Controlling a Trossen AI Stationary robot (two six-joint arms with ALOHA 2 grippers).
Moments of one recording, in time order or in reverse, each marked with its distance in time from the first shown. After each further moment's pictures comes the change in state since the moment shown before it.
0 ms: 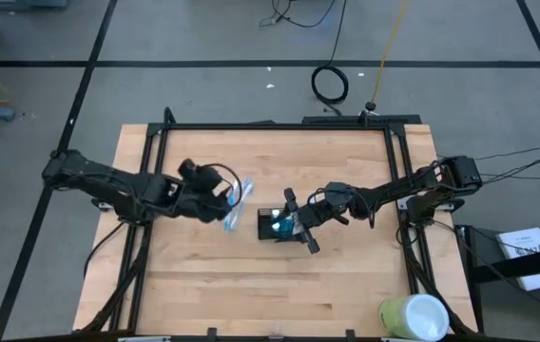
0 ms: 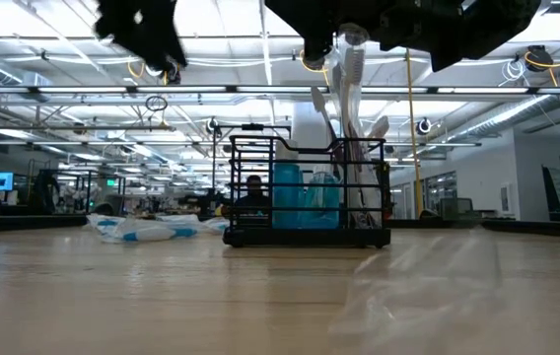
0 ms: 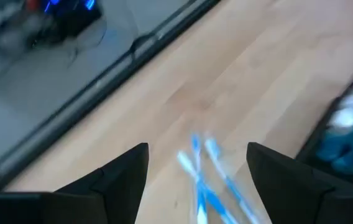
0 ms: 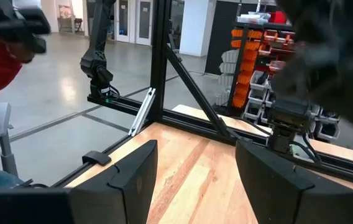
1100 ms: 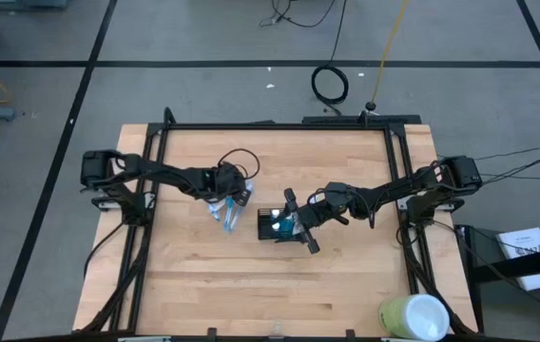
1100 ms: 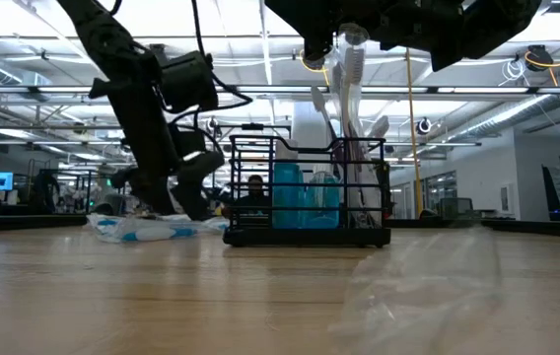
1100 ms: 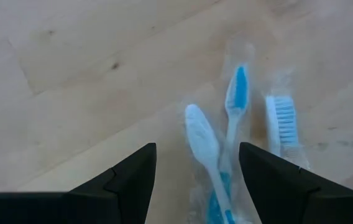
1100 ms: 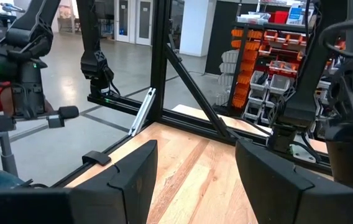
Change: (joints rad) left arm 0.416 0.346 -0.366 0.646 0.425 -0.093; right arm 0.000 0.000 0.000 0.000 0.000 0.000
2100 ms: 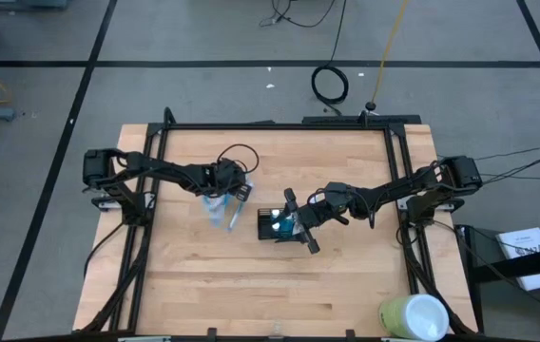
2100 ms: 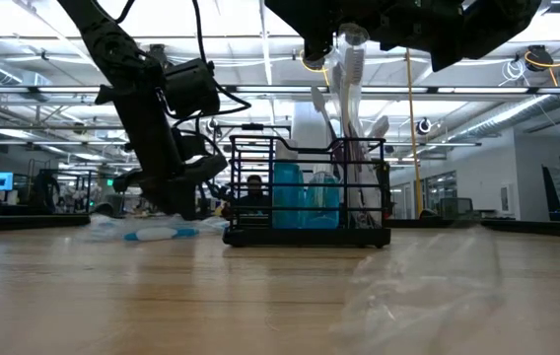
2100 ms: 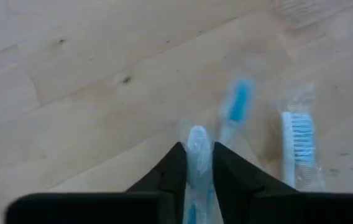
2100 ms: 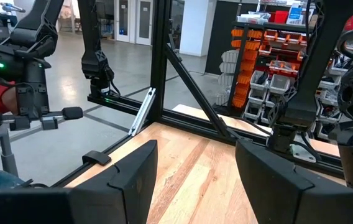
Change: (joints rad) left arm 0.049 0.012 0.001 0.028 0.017 -0.003; right arm 0.000 0.000 0.000 0.000 0.000 0.000
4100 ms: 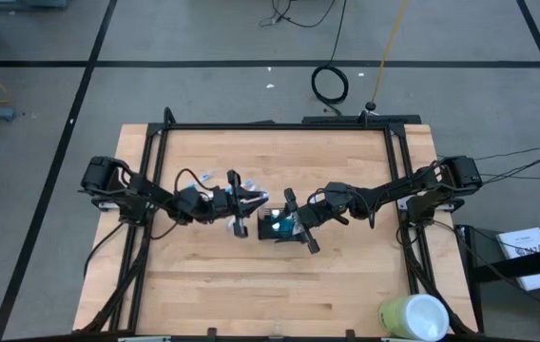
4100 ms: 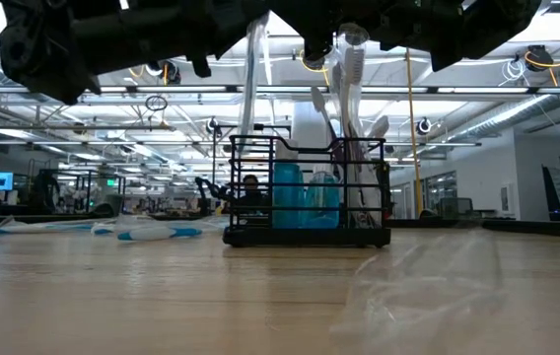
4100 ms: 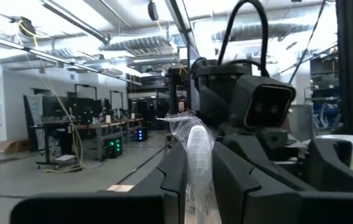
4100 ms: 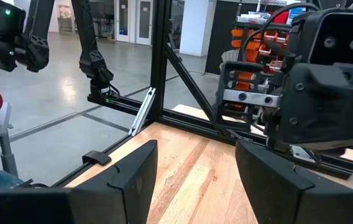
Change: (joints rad) left arm -0.364 0.031 -0.231 1.765 0.104 0.949; right arm 0.000 0.000 0.000 0.000 0.000 0.000
